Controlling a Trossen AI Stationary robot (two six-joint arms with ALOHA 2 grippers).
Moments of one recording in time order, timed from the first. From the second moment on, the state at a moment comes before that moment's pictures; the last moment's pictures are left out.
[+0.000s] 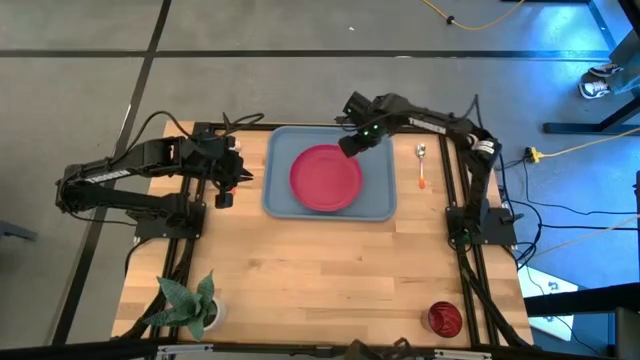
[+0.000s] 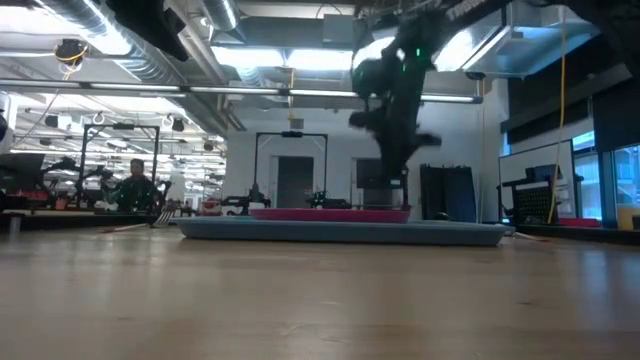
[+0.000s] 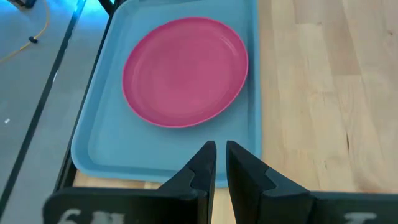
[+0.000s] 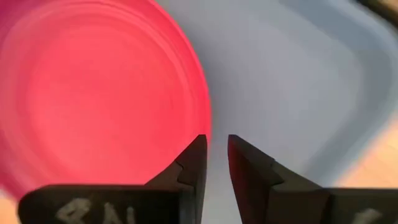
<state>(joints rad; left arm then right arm) 0.24 0.85 1.01 -0.89 -0.02 0.22 -0.57 1.91 1.65 -1.08 -0.01 0.46</state>
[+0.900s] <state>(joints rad) 0.24 0.85 1.01 -0.89 -0.01 0.11 -0.39 1.51 1.55 -1.57 0.11 1.00</state>
